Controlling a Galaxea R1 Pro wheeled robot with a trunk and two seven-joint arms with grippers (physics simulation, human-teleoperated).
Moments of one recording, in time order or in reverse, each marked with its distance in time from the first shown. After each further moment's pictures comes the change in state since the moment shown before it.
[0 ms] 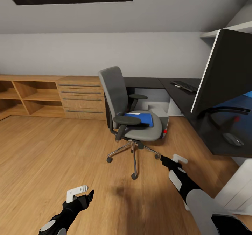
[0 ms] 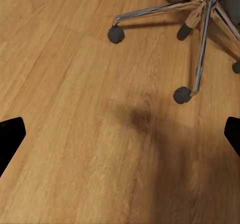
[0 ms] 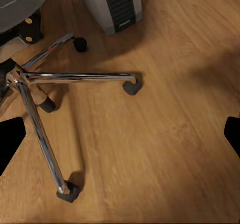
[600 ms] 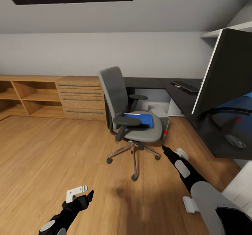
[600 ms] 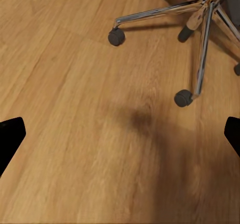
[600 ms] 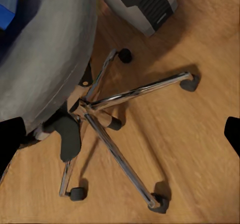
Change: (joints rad) left arm 0.000 0.002 0.001 0.001 -0.001 0.000 0.002; right arm -0.054 -0.051 -0.001 -0.036 -0.413 0.105 0.140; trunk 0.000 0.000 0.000
